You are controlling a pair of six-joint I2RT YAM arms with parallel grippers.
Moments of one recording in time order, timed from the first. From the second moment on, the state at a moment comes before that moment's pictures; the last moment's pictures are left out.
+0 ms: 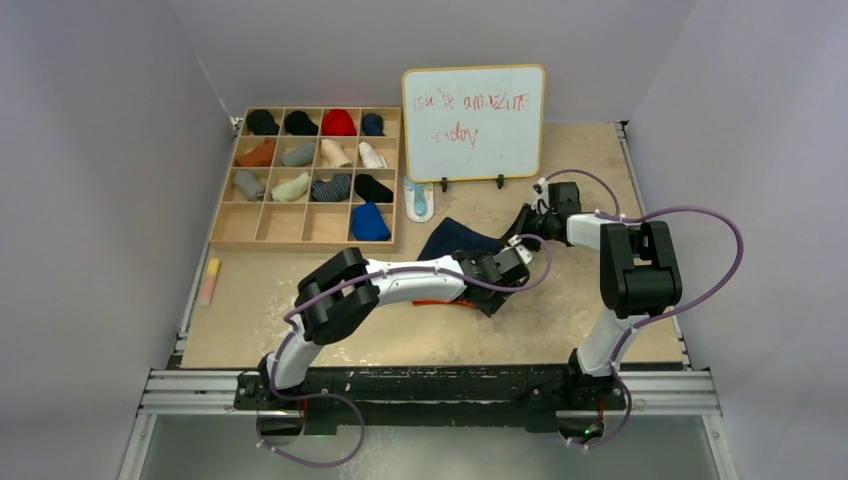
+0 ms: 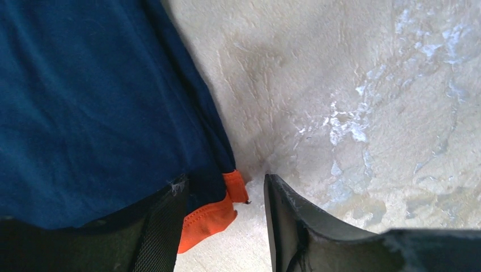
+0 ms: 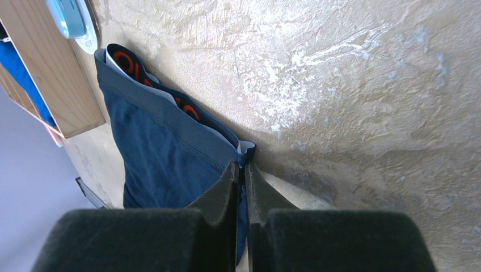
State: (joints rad) left arm -1.17 2.11 1.57 -0.54 -0.24 -0.33; right arm 0.06 1.80 0.92 -0.13 -0.57 0.52
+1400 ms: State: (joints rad) left arm -1.05 1.84 1.15 0.00 0.17 -0.65; right arm 0.08 1.55 1.09 -0.61 -0.30 0.36
